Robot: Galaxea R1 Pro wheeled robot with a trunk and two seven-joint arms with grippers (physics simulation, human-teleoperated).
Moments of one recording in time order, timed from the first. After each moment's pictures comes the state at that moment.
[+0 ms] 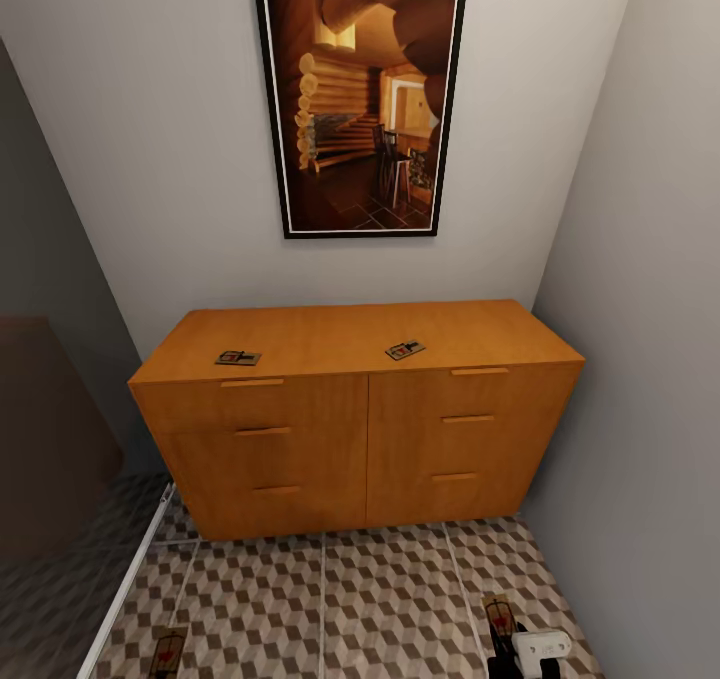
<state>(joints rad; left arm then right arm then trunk) -0.30 0.00 -0.55 0.07 0.56 -0.88 0.30 -0.01 -0.02 0.01 -0.85 0.06 -0.29 -0.02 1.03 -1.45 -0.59</state>
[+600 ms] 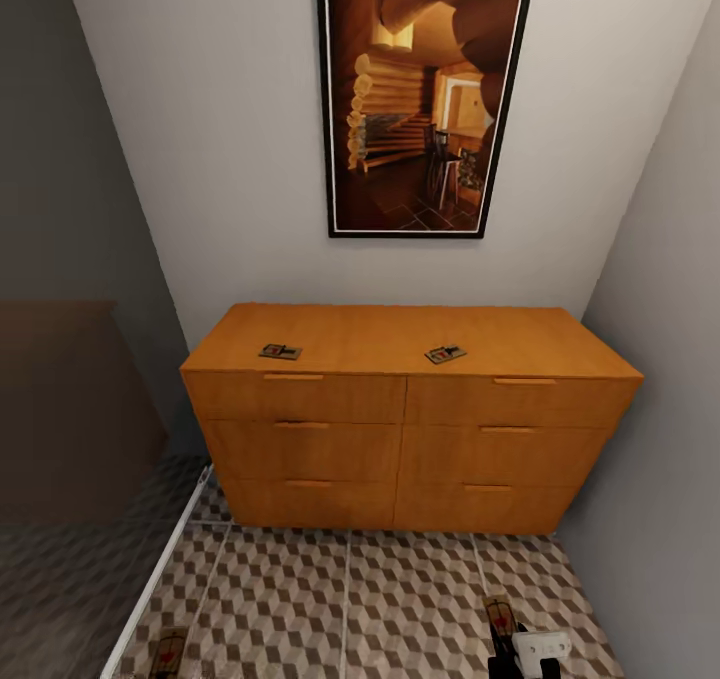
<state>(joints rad) -0.30 -0.01 -0.55 0.07 0.56 -0.87 0.30 -0.01 -0.02 0.01 -0.85 0.06 -0.29 -0.02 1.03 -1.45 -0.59</state>
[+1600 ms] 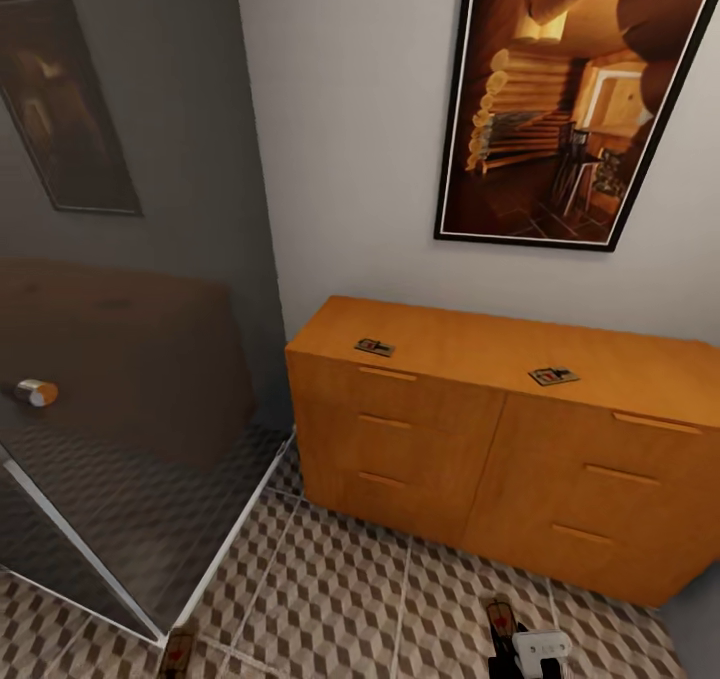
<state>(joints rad) -0.30 -0.01 -0.55 0.07 0.56 -0.87 0.24 -0.01 -0.02 0.00 -0.85 0.06 -0.29 -0.02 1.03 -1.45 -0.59</state>
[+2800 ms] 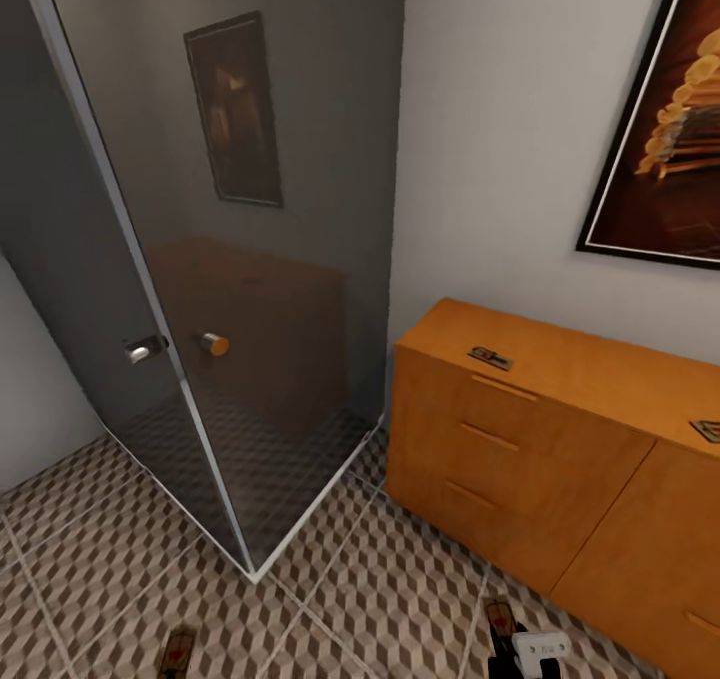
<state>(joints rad) -0.30 -0.01 -0.55 0.07 0.56 -0.87 0.24 -0.01 -0.02 0.00 -0.85 0.06 -0.29 -0.02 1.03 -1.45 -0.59</state>
